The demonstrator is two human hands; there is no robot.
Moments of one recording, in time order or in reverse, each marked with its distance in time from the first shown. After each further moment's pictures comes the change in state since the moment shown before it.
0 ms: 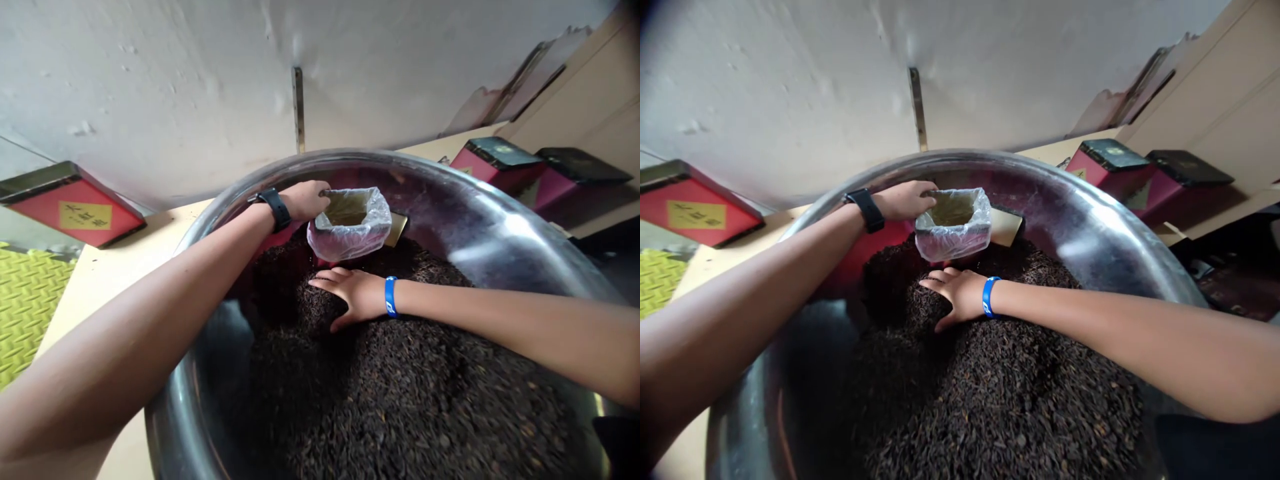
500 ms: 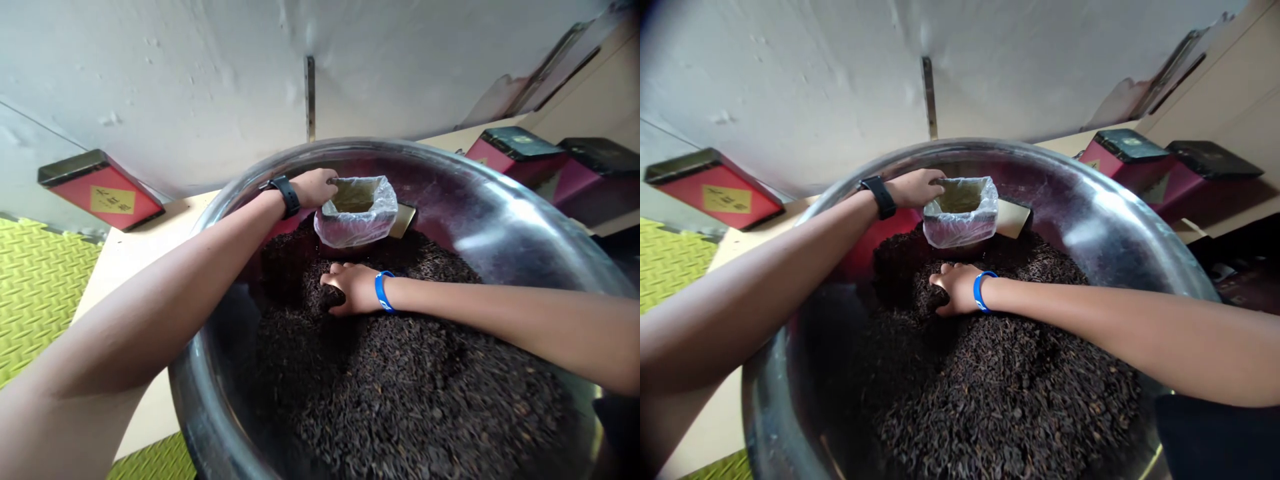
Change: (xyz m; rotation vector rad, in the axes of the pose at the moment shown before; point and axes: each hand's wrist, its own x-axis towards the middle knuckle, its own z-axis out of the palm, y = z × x) left_hand -0.005 0.006 0.003 -0.031 0.029 -0.057; right_hand 0.003 -0.025 0.003 -0.133 -0.018 0.139
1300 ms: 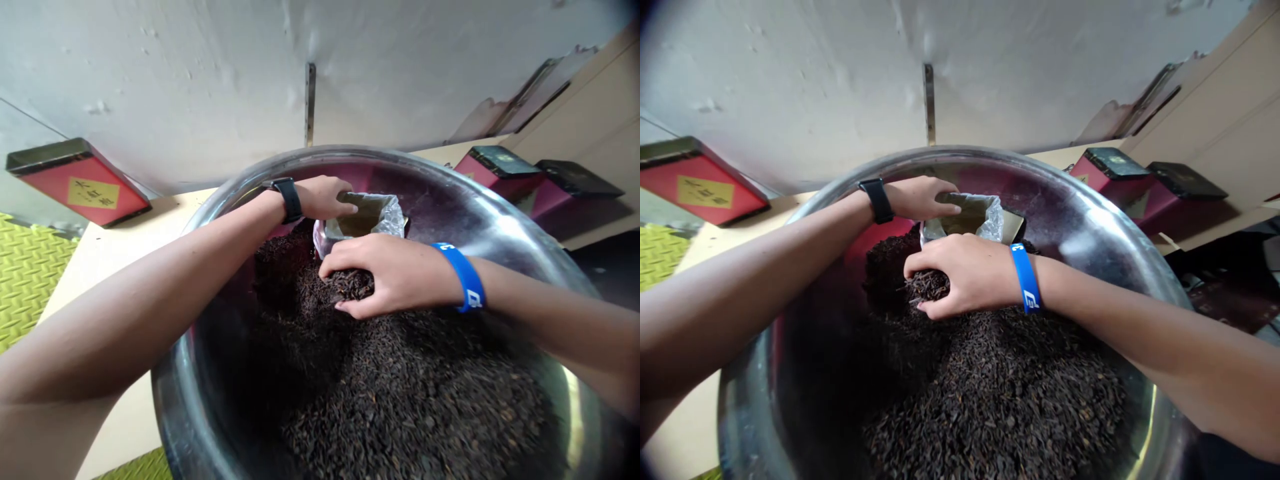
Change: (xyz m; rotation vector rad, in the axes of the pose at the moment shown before) left_hand -0.017 0.022 -0.015 0.039 -0.098 0.217; right_hand -0.049 -0.024 -0.110 0.096 0.206 -0.260
